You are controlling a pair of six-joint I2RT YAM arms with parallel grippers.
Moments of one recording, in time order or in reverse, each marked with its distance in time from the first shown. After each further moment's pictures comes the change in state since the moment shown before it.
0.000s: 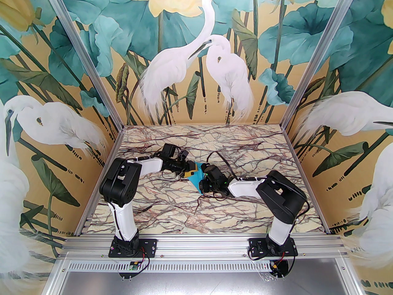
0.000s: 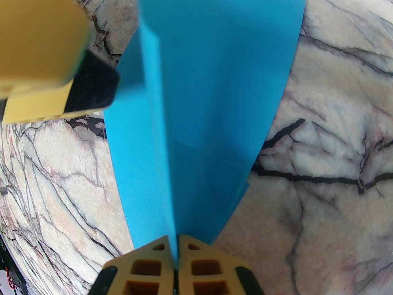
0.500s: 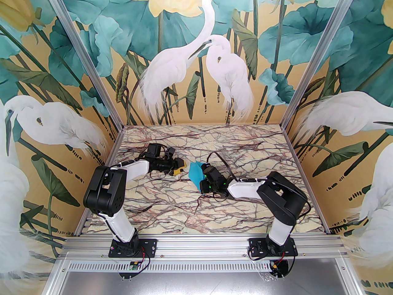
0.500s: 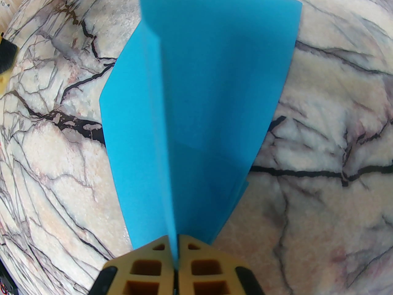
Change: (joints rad) left arm 0.105 -0.167 -0.145 0.011 0.011 -0.008; right arm 0.019 -0.014 -0.001 -0.024 0.074 0.000
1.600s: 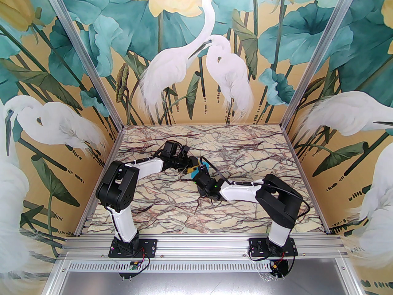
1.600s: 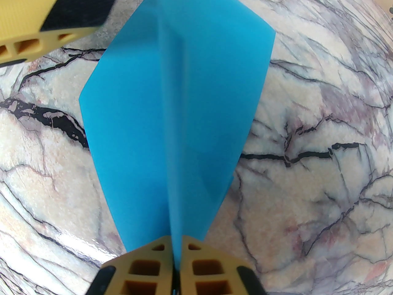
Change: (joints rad) left arm -0.129 0.076 0.119 0.083 -0.101 -0.127; right arm 0.143 0.013 0.117 -0.262 0.404 -0.041
